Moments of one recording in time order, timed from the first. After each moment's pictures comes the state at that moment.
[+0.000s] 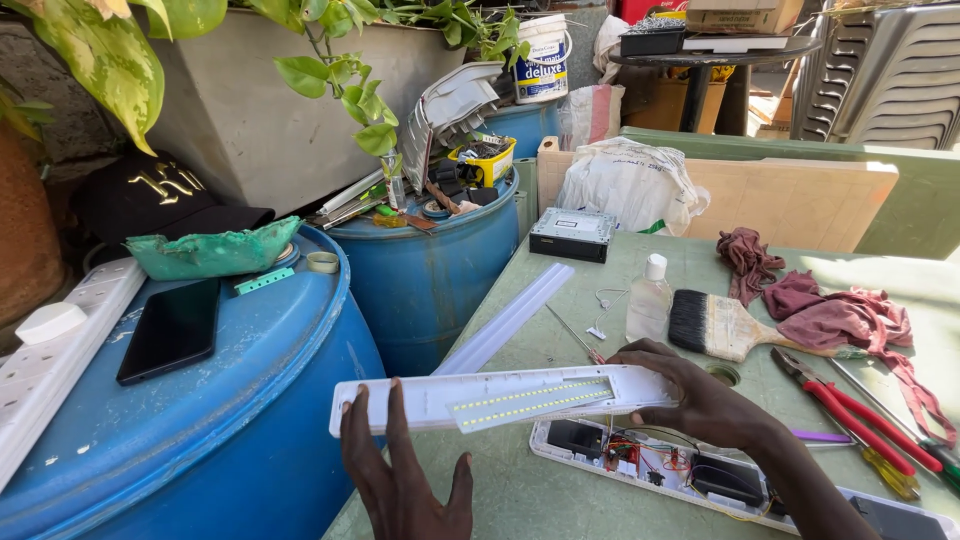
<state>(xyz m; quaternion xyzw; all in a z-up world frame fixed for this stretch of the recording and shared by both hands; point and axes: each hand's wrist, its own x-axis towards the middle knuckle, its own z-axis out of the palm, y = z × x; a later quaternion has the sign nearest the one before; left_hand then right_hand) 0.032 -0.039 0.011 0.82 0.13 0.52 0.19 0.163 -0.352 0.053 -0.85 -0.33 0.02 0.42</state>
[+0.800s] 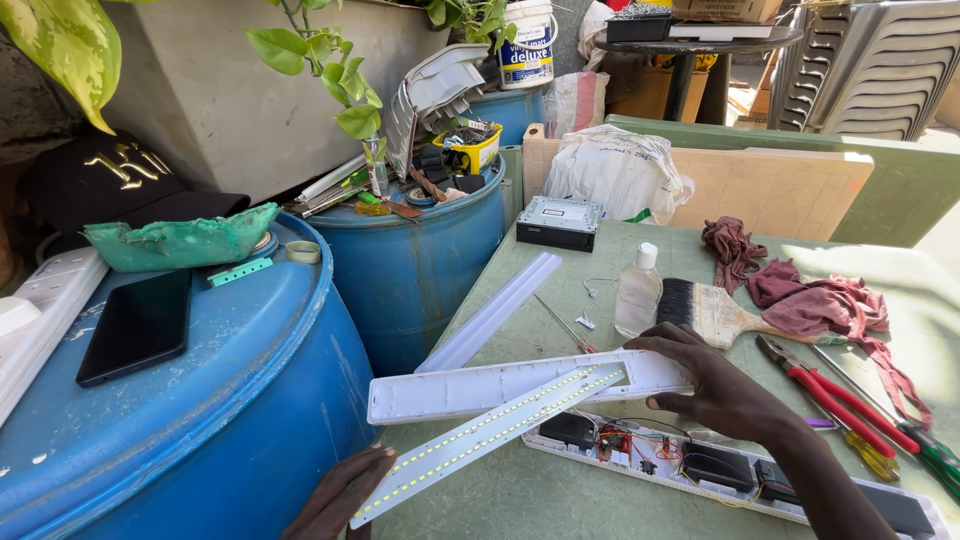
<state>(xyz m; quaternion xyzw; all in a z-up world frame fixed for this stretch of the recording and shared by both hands) 0.040 0.122 -0.051 0.93 -0.25 0.07 0.24 0.152 -0.363 0.065 -0.88 -0.30 -0.03 0.36</state>
